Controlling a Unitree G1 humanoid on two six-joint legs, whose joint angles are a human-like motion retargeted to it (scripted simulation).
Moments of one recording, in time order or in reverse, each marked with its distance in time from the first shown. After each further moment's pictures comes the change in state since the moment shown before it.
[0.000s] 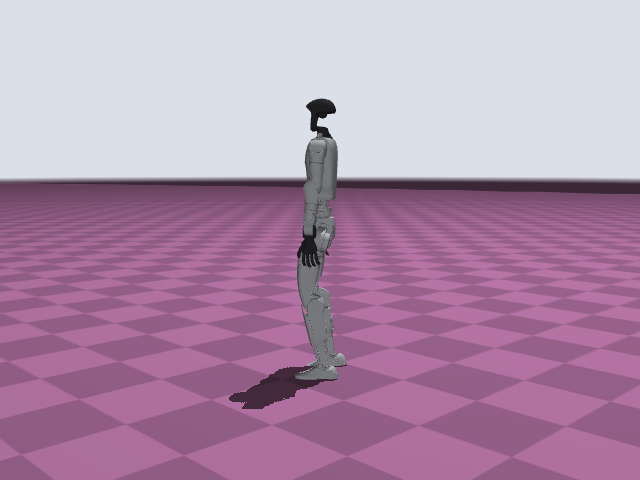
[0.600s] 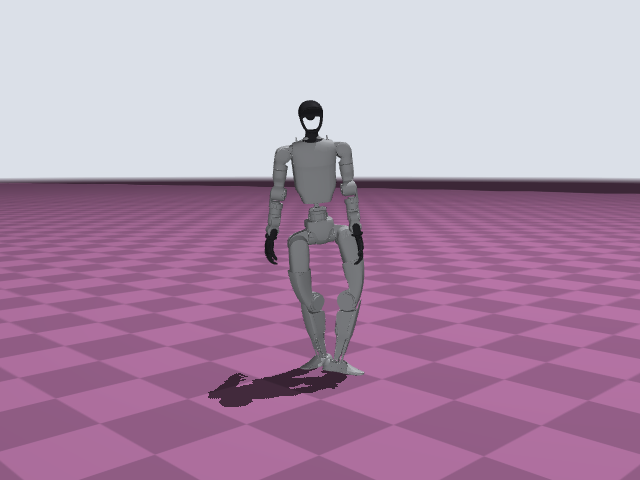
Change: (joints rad) left arm -0.115 -0.062 0.021 0.067 -0.234 -0.075 0.148; right arm 0.172 -0.018 -0.166 0.069 -0.034 0.023 -0.057; waist -0.030 -0.054 -0.005; left_leg 0.006 0.114 0.916 0.053 0.119 -0.161; right_leg 0.263 -0.026 -1.079 -0.273 -0.186 0.082
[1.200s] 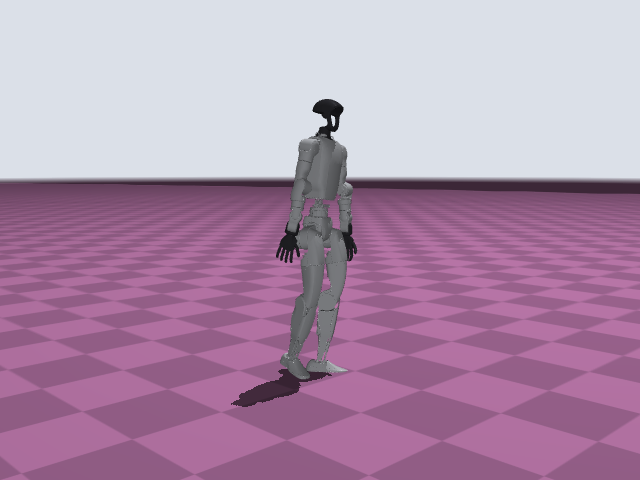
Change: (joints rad) left arm 0.009 0.063 0.044 0.016 0.098 0.046 -0.081; right arm -0.023 0.055 0.078 -0.035 -0.037 -0.044 0.072; waist 0.047 0.042 0.035; left_leg 0.035 -0.058 -0.697 -0.180 0.035 0.048; right_leg -0.175 0.073 0.584 0.359 0.114 -0.106
